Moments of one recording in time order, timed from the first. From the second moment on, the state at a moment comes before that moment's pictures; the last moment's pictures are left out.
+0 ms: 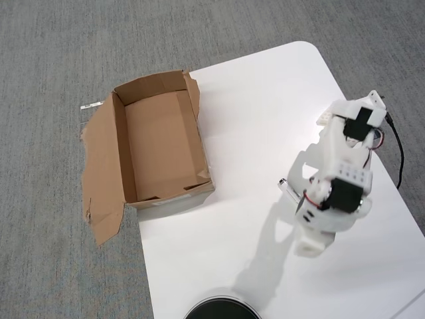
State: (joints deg) arm -49.7 57.8 33.4 91.4 181.0
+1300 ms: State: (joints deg) arm -40.9 89.6 64.1 103.9 181.0
